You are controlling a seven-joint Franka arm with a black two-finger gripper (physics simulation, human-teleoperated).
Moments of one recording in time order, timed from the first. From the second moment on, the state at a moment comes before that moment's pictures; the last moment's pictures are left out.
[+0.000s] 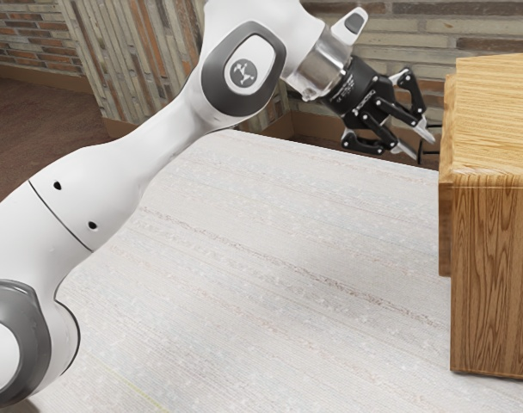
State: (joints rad) arm -2.81 -0.83 2.08 -0.73 0.25 1.87 -0.95
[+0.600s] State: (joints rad) arm -2.76 -0.79 2.08 -0.77 0.24 1.86 -0.97
